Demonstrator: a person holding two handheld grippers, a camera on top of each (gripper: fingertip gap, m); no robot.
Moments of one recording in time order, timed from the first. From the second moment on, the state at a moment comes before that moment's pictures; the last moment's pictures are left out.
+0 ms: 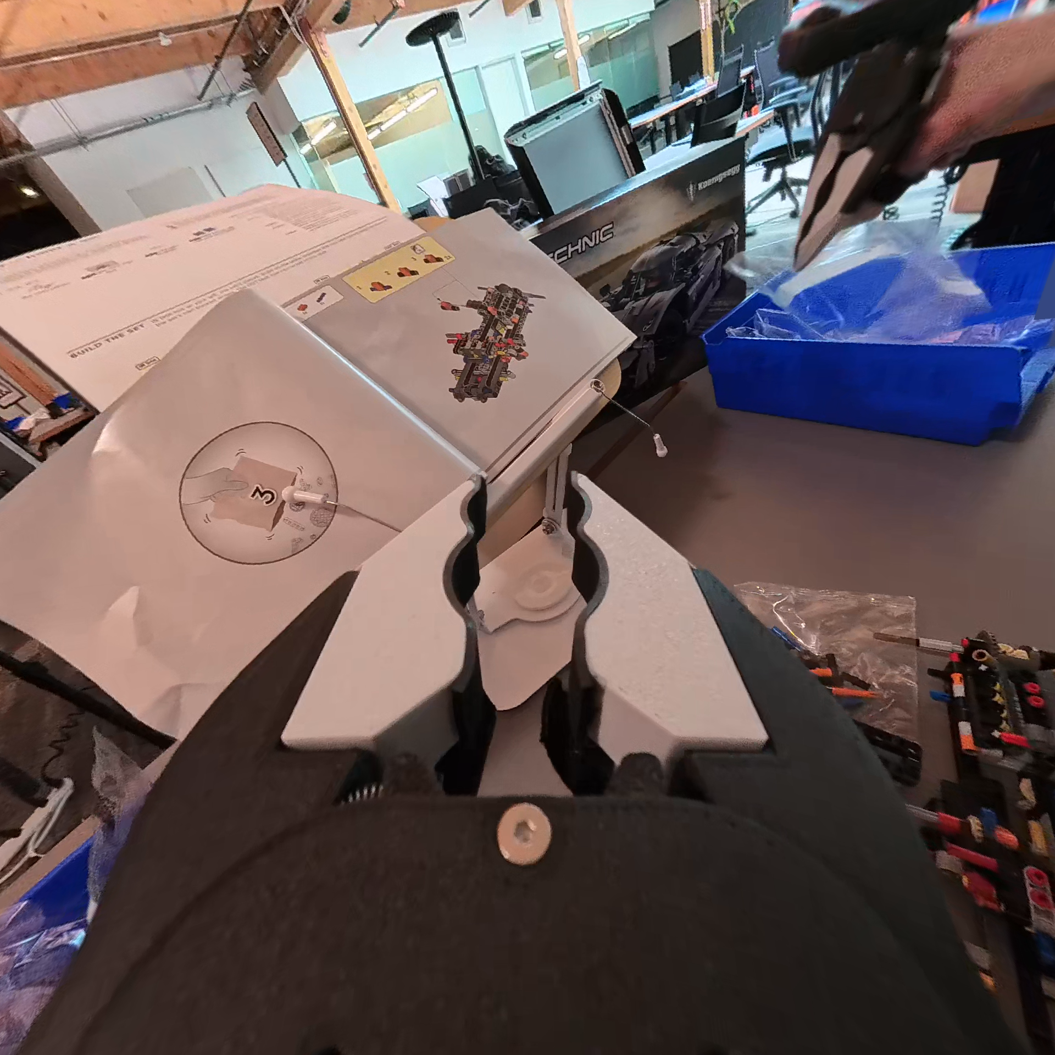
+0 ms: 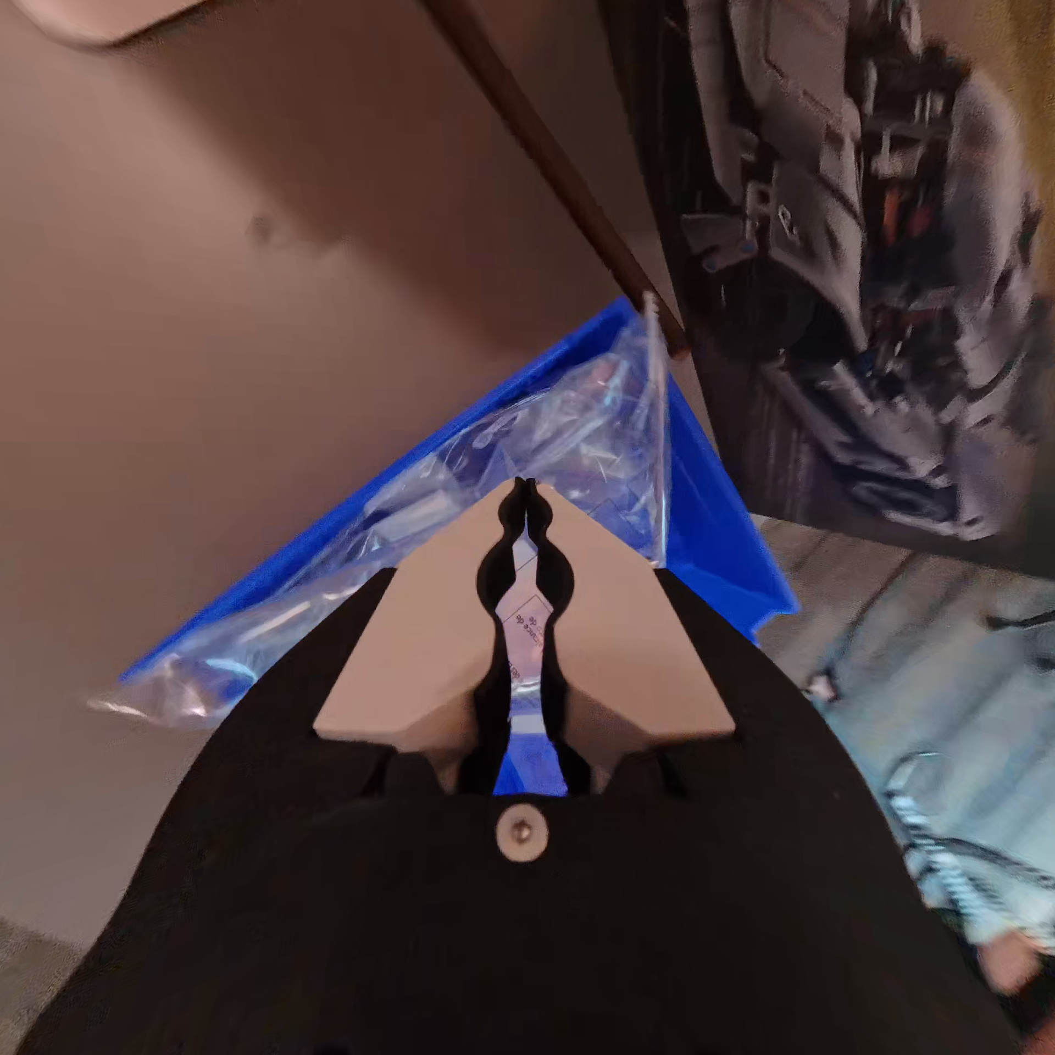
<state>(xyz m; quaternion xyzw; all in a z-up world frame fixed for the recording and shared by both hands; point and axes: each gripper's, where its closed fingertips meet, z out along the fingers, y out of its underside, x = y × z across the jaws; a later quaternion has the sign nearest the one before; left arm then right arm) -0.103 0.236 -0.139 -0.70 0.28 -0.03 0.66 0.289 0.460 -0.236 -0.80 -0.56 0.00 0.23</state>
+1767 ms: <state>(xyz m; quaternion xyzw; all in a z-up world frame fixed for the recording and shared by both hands) -0.150 0.220 -0.106 -0.70 0.23 0.03 0.68 0.330 0.461 -0.172 -0.80 -0.41 -0.11 0.41</state>
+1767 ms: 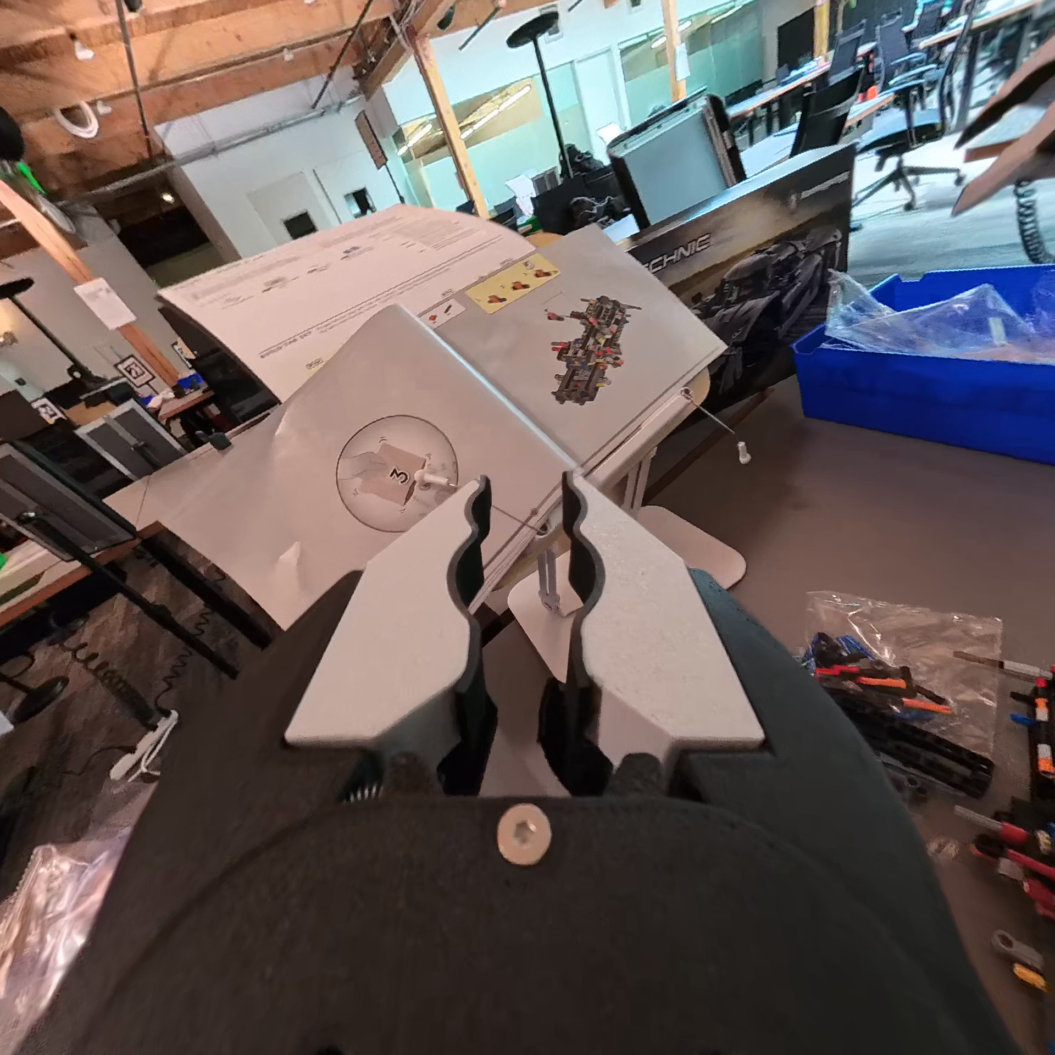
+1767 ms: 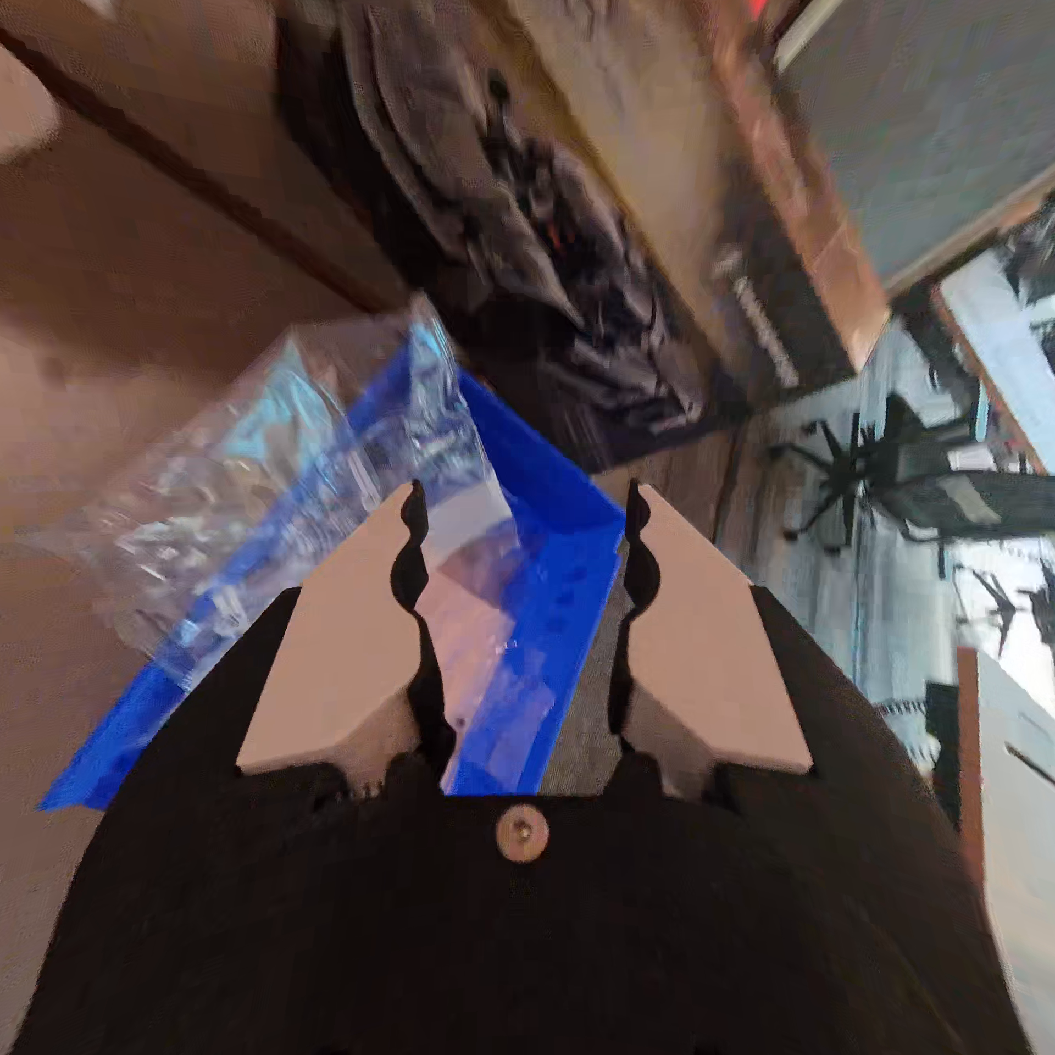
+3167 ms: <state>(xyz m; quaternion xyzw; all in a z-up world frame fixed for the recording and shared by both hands) -0.134 0.162 -0.272 -0.76 0.50 0.11 0.41 0.058 0.229 -0.265 -0.62 -0.69 0.24 0.28</state>
